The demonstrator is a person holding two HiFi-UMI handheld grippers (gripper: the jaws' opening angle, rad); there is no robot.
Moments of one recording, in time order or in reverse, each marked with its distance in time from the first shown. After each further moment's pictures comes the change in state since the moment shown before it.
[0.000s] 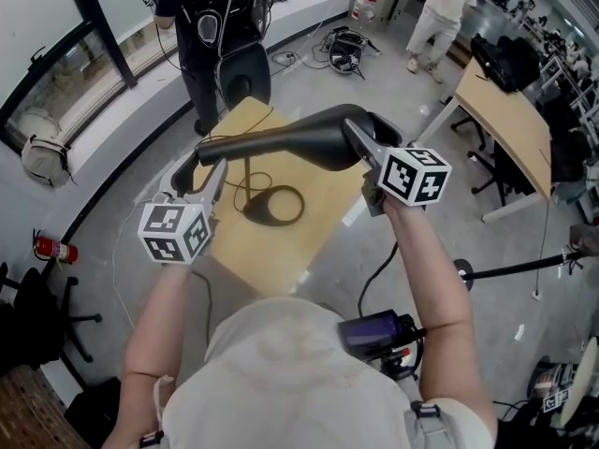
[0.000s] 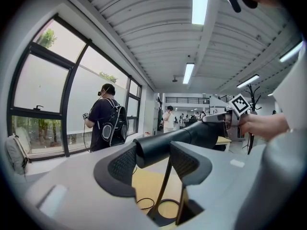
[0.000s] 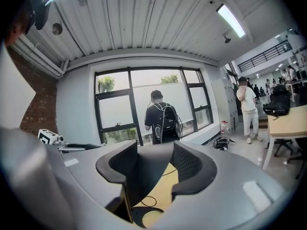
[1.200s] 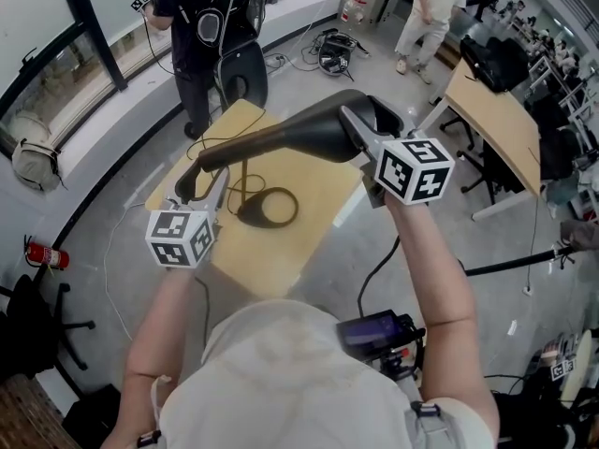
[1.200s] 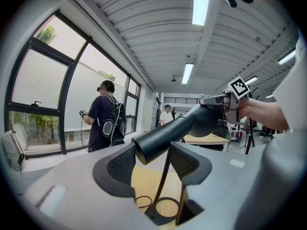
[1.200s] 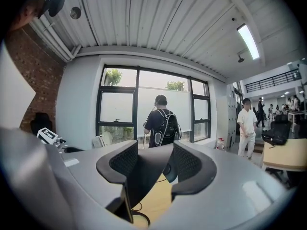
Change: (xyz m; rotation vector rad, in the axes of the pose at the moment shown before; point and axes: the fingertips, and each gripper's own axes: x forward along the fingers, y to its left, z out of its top) left arm 0.003 0.004 -0.026 -0.014 0.004 -0.029; right arm -0.001 0.035 0.047 -0.209 -0.031 -0.048
